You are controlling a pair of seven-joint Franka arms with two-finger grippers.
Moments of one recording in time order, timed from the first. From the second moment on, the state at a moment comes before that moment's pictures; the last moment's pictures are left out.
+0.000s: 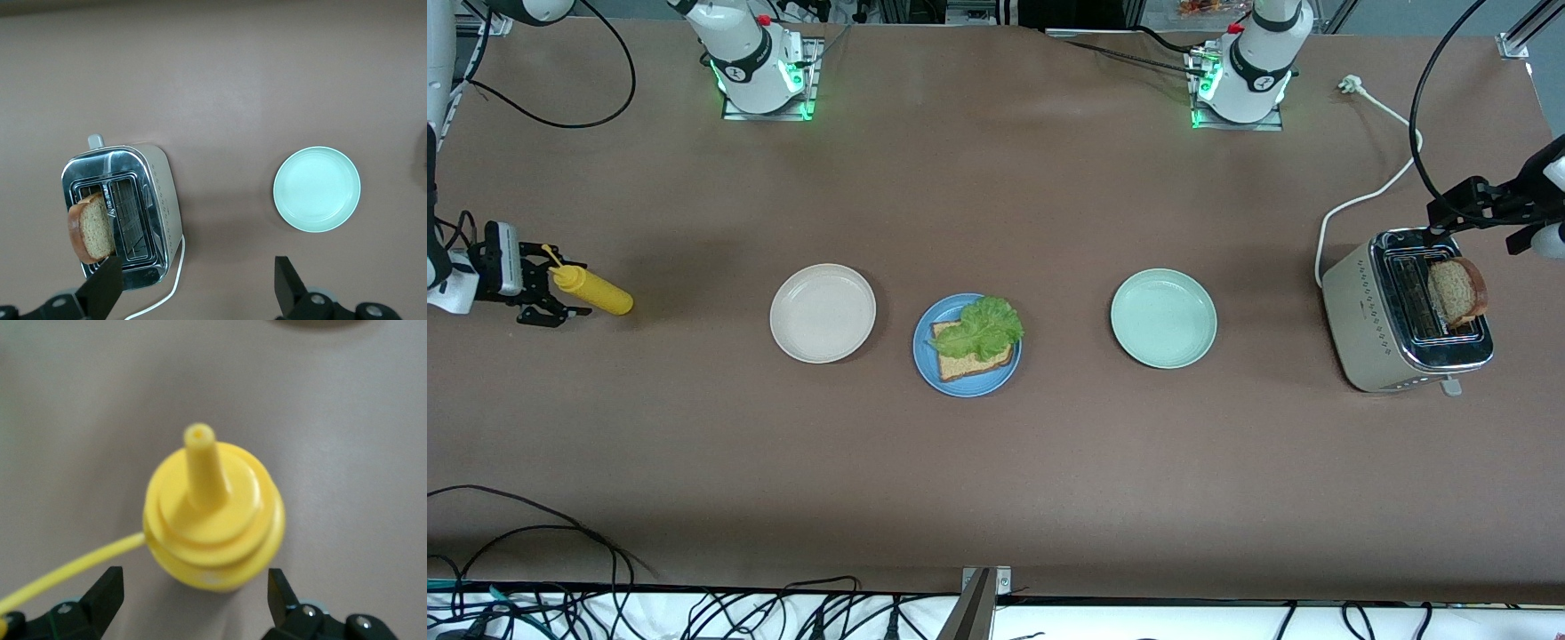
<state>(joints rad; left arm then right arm) 0.09 0.07 -0.07 -1.49 0.01 1.57 0.10 -0.20 0.67 -0.43 -1.69 0.56 1.78 -2.73</state>
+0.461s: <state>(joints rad) 0.09 0.07 -0.07 -1.49 0.01 1.57 0.10 -0.20 0.67 -0.43 -1.70 0.56 1.77 -2.73</state>
